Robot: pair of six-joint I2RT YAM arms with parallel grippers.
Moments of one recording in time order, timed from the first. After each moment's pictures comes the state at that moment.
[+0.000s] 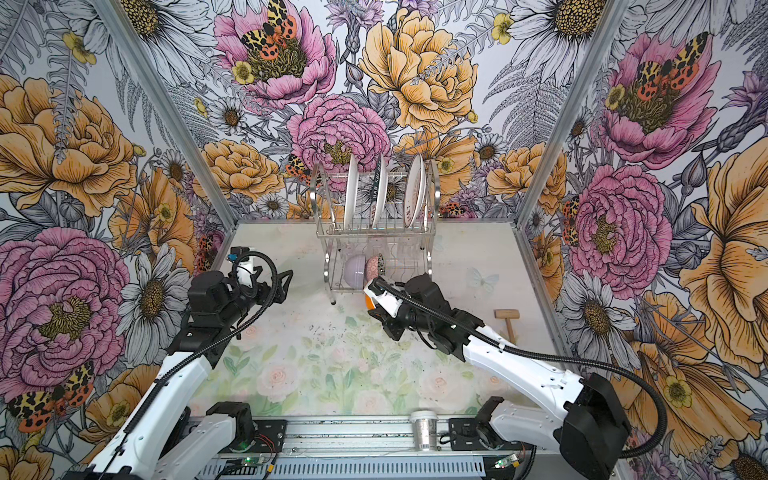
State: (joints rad) left arm -0.04 0.89 0.68 -0.11 0.28 -0.11; right arm 0.77 1.19 0.85 -0.23 -0.32 -0.19
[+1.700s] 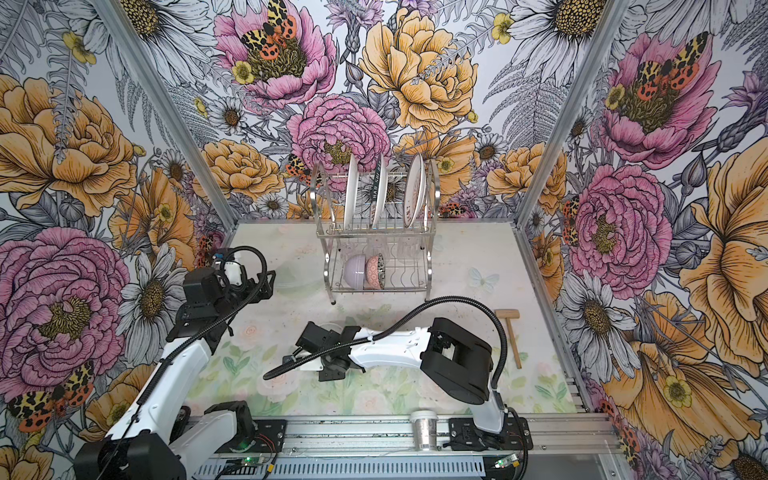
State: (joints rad) left arm 0.12 1.00 0.68 -0.14 0.25 -0.12; right arm 1.20 1.95 1.34 -0.50 0.03 -0.55
